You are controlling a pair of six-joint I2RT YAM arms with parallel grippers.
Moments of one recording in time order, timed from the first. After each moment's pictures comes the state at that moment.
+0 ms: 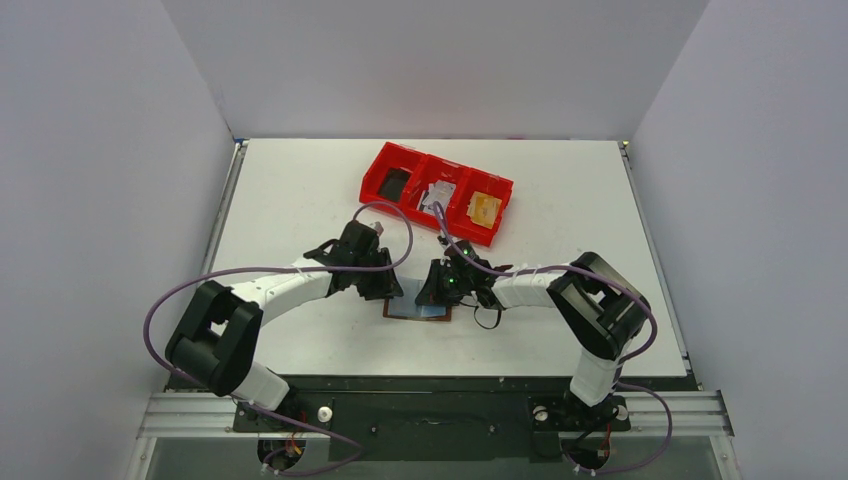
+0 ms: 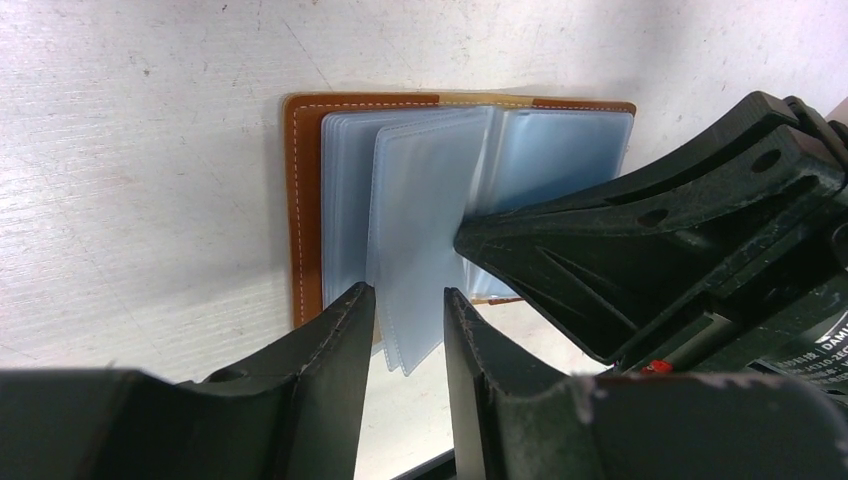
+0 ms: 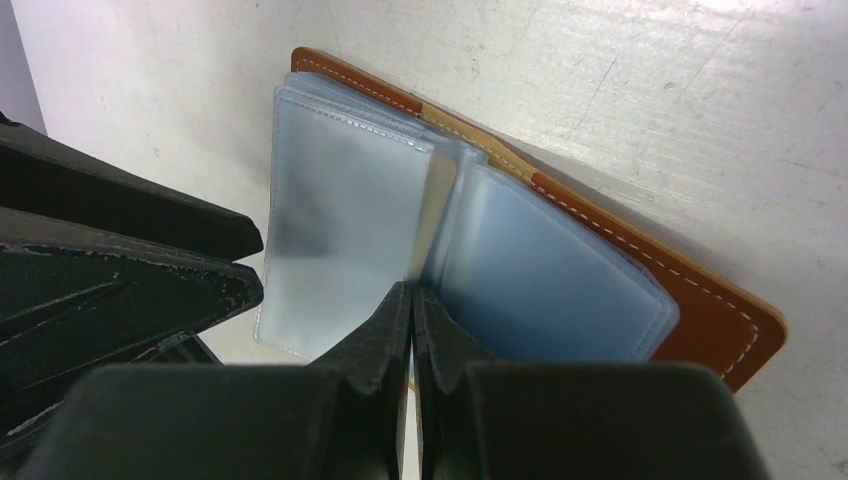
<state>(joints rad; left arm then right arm) -0.56 1.51 0.82 -0.29 0.20 -0.75 0.75 1.78 0.80 0.19 -0.27 0.80</state>
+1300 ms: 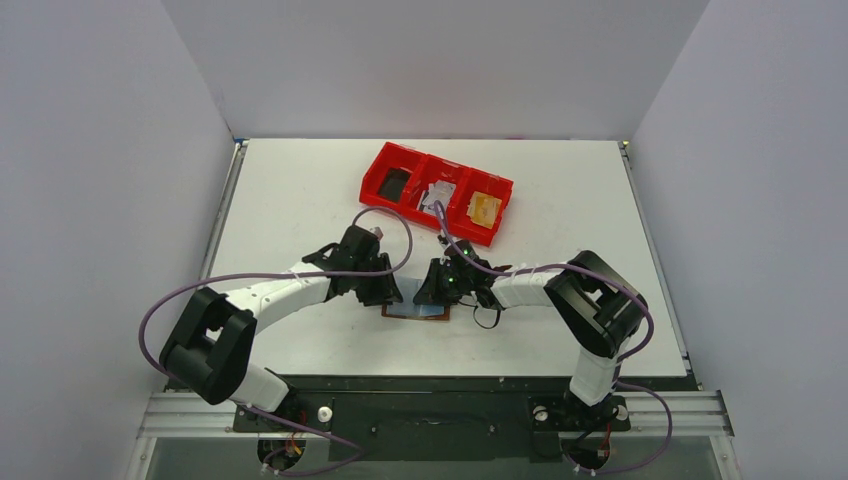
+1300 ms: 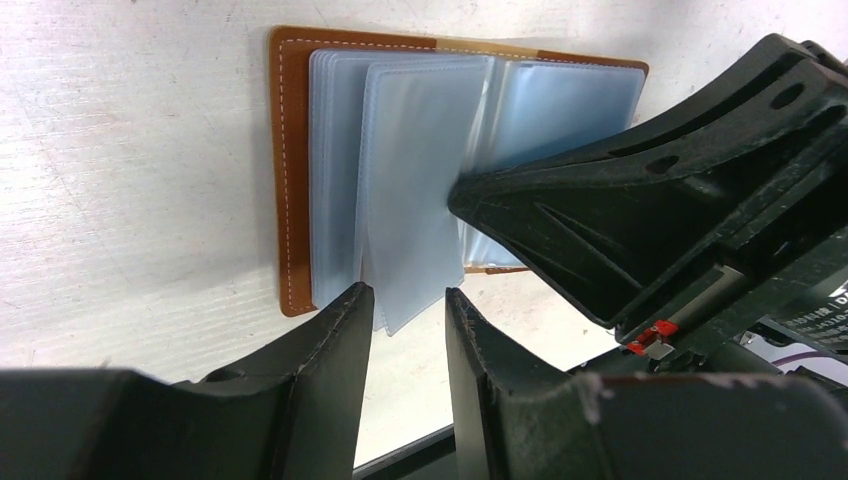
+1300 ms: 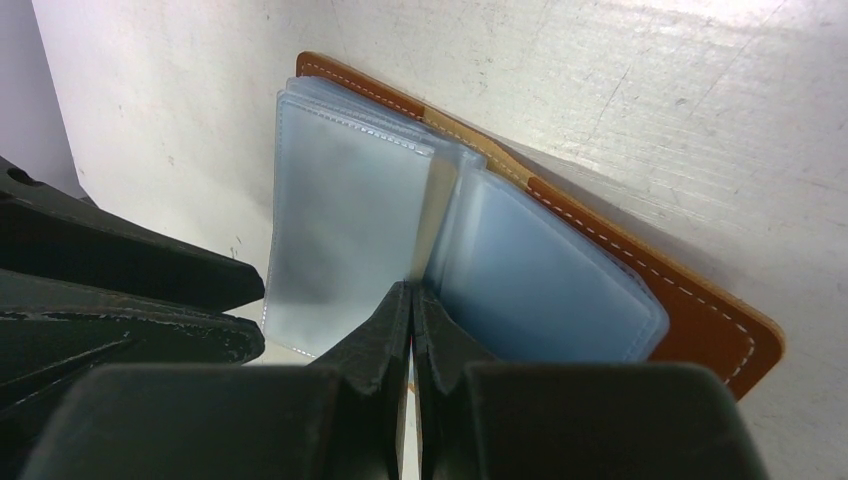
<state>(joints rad) -0.58 1.47 0.80 -0.34 0.19 -0.78 0.74 1.80 0.80 0.23 -0.28 0.82</state>
